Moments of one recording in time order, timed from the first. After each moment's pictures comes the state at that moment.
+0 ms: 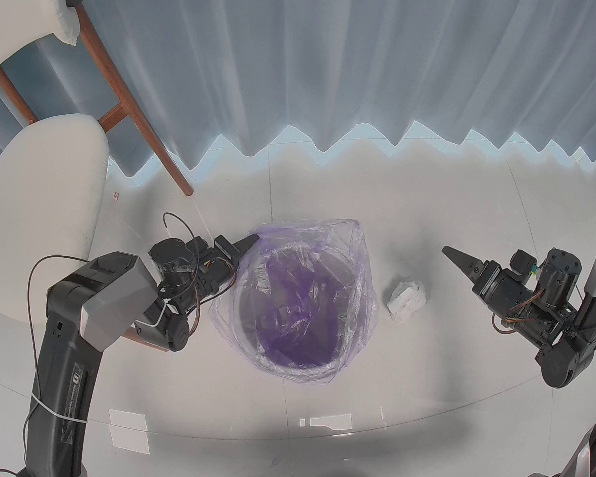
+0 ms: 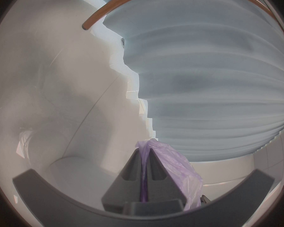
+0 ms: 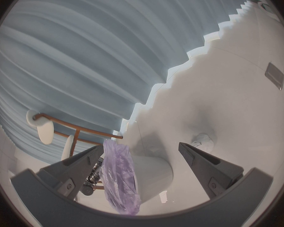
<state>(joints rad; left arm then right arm) -0.24 2.65 -1.36 -1.44 -0.46 -1.20 0.19 2.01 -0.38 -1.55 0.28 0.71</state>
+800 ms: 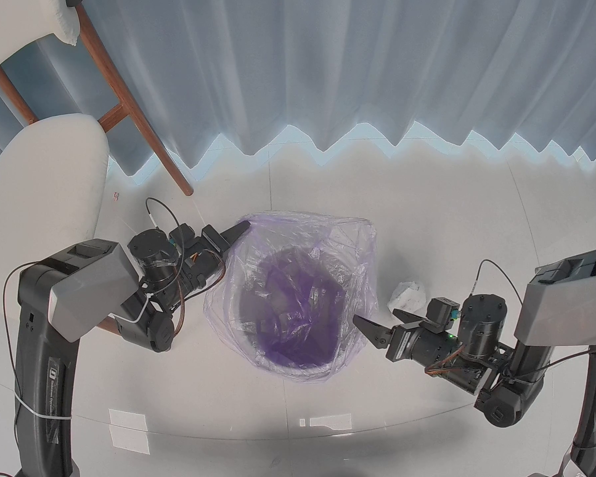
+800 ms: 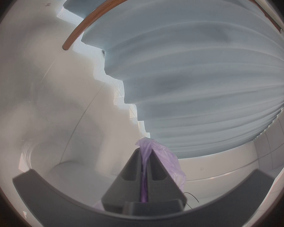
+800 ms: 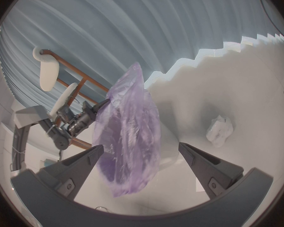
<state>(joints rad) -0.24 2.50 -1.16 -1.55 -0.45 -1.10 0.55 2.21 -0.43 -1.55 0.08 0.42</state>
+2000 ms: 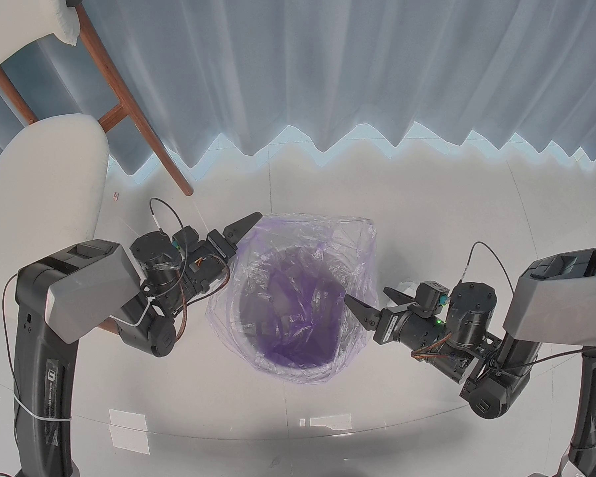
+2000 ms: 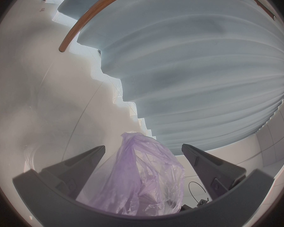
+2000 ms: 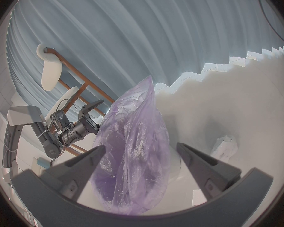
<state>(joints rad) -0.26 2.47 -1.11 -1.55 -0.44 -1.03 0.57 2.25 -0.56 -1.55 0.03 0.35</state>
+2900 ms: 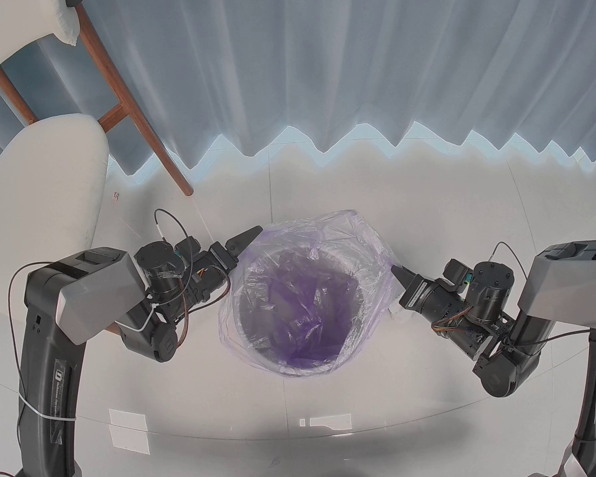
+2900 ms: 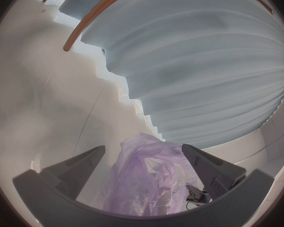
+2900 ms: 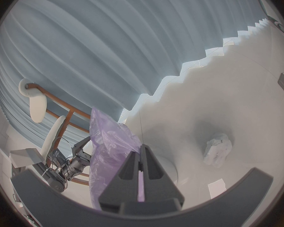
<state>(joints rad) -0.25 2.53 -1.12 -1.55 -0.45 -0.97 0.44 2.24 -0.61 -1.55 0.04 0.57</state>
